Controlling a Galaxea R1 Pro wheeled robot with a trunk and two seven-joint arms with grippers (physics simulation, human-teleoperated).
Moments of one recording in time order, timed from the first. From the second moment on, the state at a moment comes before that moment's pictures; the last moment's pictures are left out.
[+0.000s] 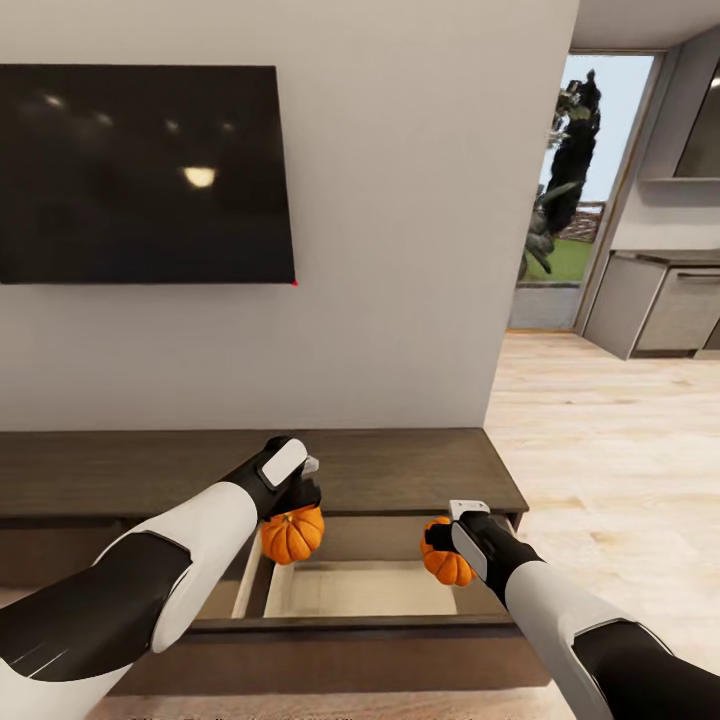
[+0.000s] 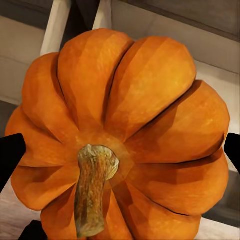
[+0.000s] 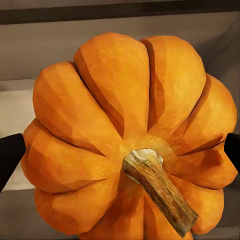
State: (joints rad) left arm -1.13 -0.17 -0.31 -0.23 0.96 0.73 0.75; right arm -0.87 0.05 0.24 -0.29 -0.32 0.46 -0.18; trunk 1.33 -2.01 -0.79
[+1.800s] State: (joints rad) left arm -1.12 -0.17 -0.36 -0.14 0.81 0.58 0.38; right arm -0.87 0.05 0.25 -0.27 -0.28 0.39 -0.17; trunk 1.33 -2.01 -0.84
